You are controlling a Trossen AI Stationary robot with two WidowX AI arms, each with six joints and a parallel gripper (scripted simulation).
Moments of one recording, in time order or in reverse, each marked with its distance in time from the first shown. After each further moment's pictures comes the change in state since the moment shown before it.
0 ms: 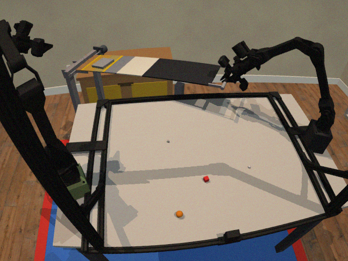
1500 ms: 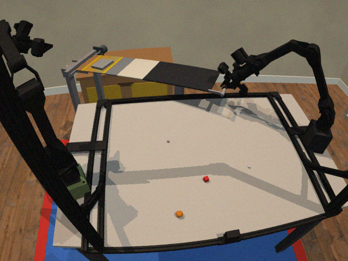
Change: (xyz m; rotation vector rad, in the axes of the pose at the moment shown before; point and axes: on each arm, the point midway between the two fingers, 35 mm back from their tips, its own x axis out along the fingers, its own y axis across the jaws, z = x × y) left arm 0.000 0.000 0.000 0.000 0.000 0.000; right arm 0.025 -0.027 0.000 0.002 0.006 -0.032
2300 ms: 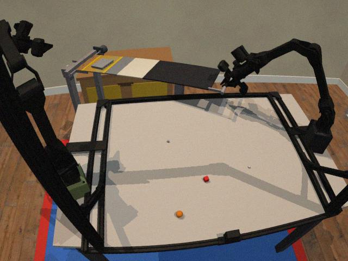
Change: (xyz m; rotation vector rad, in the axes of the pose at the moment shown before) left arm 0.000 0.000 0.000 0.000 0.000 0.000; right arm -0.008 0.008 0.000 -0.002 -0.002 0.005
